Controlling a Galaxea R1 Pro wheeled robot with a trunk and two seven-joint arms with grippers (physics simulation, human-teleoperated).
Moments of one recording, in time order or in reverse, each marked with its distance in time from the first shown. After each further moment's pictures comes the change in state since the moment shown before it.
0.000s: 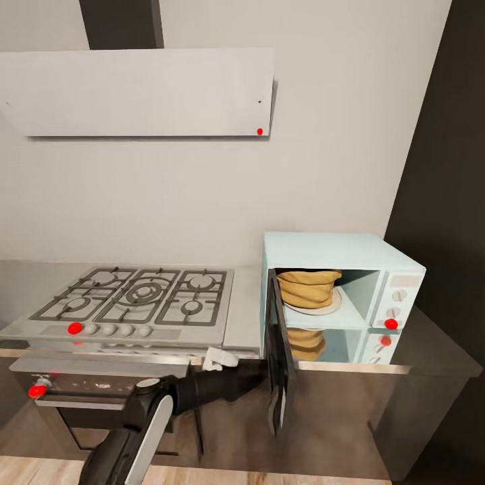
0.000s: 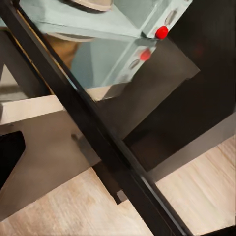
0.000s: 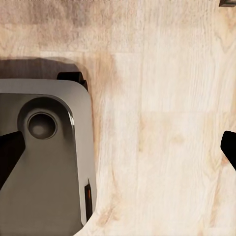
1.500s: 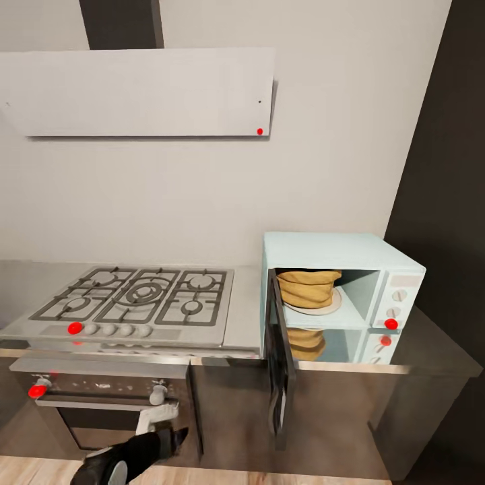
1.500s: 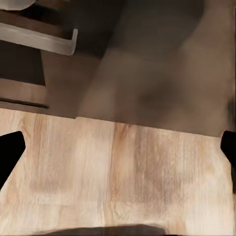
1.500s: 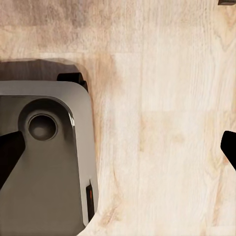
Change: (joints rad) left arm 0.244 0.052 0.221 0.056 0.004 -0.008 0.552; right arm 0.000 0.000 0.000 0.000 -0.016 0.001 0.000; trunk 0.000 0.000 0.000
